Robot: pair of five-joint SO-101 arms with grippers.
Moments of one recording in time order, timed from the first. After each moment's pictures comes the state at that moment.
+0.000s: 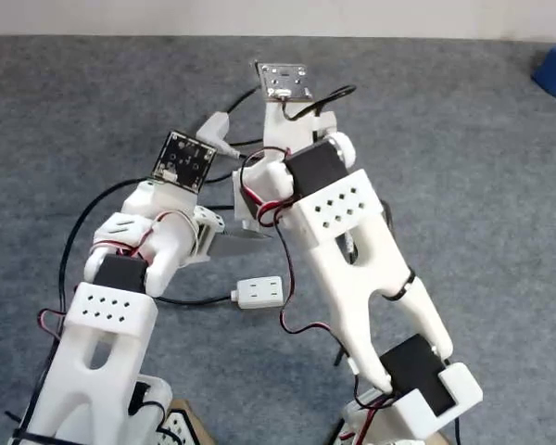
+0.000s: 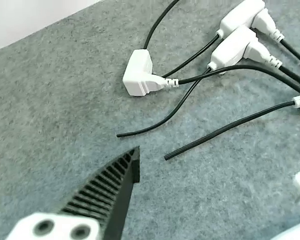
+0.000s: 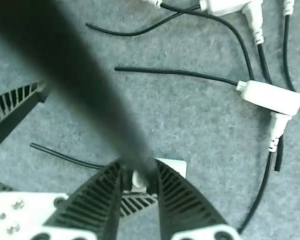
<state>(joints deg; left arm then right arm) 1.9 -45.8 57.0 34.7 -14.9 -36.7 -2.5 -16.0 92.7 -23.4</state>
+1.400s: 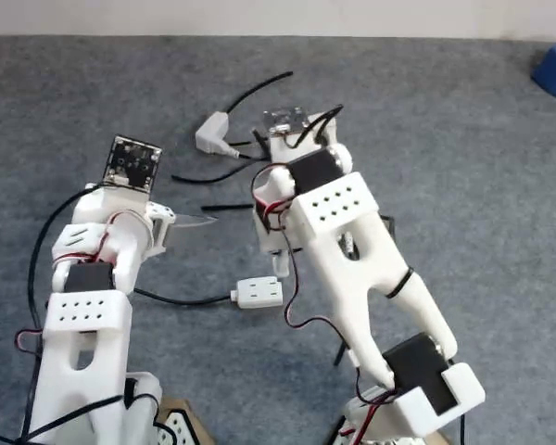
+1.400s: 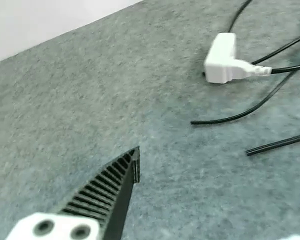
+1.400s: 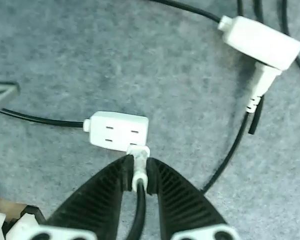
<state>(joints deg) -11.7 -46.1 63.0 25.0 -20.7 -33.5 -2.5 -1.5 92.9 -15.1</state>
